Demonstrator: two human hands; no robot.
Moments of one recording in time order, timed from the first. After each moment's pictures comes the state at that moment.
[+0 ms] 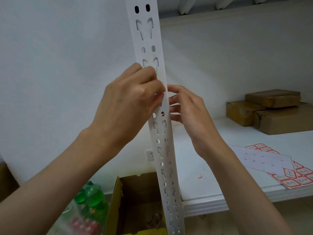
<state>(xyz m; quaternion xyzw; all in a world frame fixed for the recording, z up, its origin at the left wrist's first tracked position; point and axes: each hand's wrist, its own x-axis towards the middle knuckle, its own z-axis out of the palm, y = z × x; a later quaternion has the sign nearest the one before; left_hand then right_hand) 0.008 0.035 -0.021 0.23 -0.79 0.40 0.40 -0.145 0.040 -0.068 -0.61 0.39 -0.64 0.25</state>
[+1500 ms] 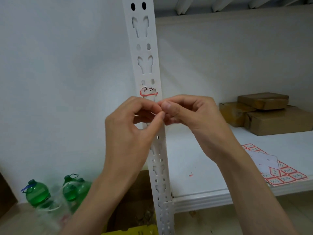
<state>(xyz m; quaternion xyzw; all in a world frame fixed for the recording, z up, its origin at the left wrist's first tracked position) -0.013 0.072 -0.078 0.30 -0.73 -0.05 0.61 -0.175 0.068 -0.072 -0.65 0.30 -0.62 0.31</state>
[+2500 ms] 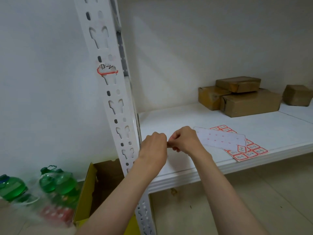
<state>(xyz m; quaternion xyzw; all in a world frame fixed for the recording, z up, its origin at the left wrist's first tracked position) -0.119 0.017 -0.177 0.55 -0.83 0.02 0.10 -0.247 0.000 -0.204 -0.53 0.69 -0.42 0.26</state>
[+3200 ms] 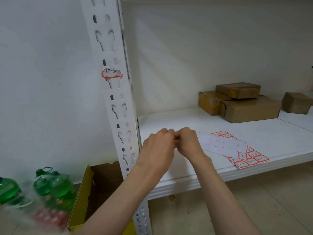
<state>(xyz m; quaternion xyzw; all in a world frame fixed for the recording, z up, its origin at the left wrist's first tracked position) -0.117 0.025 -0.167 0.47 -0.85 0.07 0.21 -0.238 0.003 -0.190 -0.56 0.71 -0.39 0.16</state>
